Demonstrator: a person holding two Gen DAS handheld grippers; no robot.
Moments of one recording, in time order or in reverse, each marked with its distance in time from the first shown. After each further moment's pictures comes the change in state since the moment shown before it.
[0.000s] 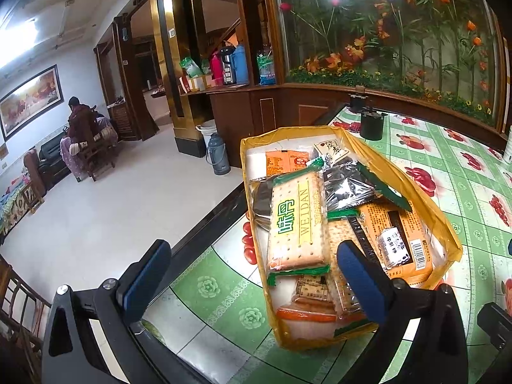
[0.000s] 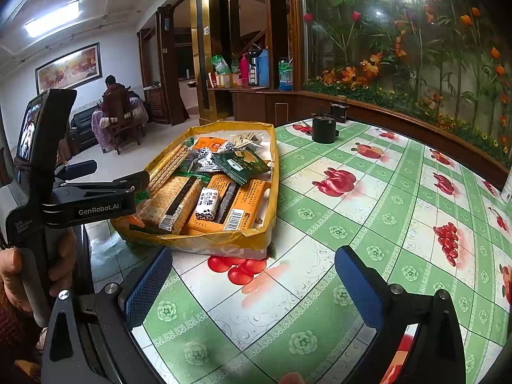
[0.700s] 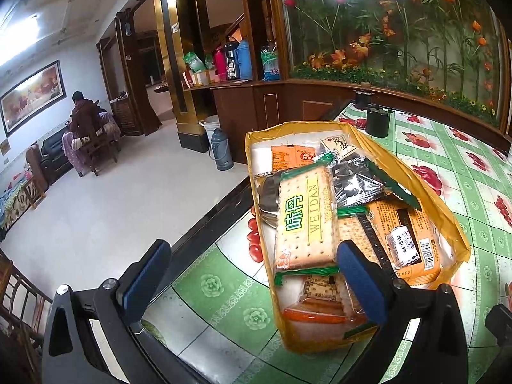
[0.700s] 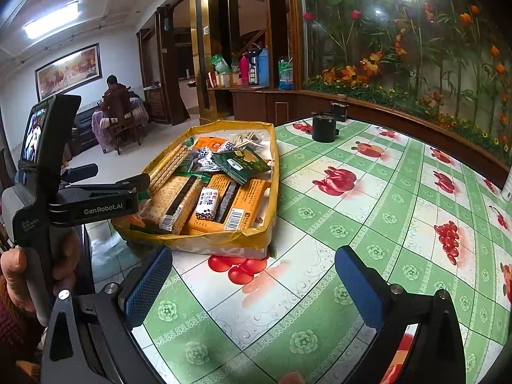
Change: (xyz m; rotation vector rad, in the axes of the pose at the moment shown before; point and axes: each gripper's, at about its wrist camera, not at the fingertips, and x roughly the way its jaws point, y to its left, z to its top) left arm 0.009 0.006 -0.004 -0.017 0.015 0.024; right arm -0.001 0.000 0.001 0.001 0.004 0.001
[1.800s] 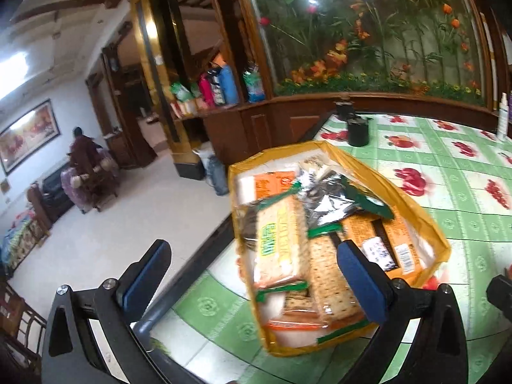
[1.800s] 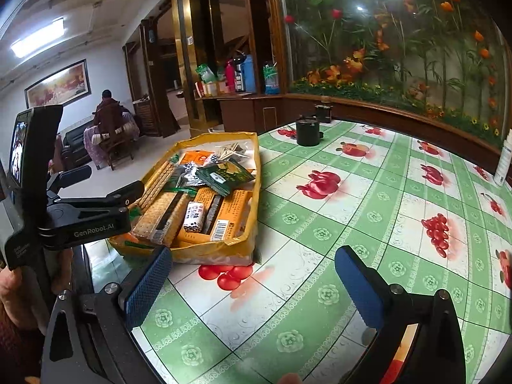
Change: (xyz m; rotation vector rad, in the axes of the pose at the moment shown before) left arm -0.019 -0.022 0.012 0.110 -0.103 0.027; right arm -0.012 -0.019 0.005 0.076 -0.026 -0.016
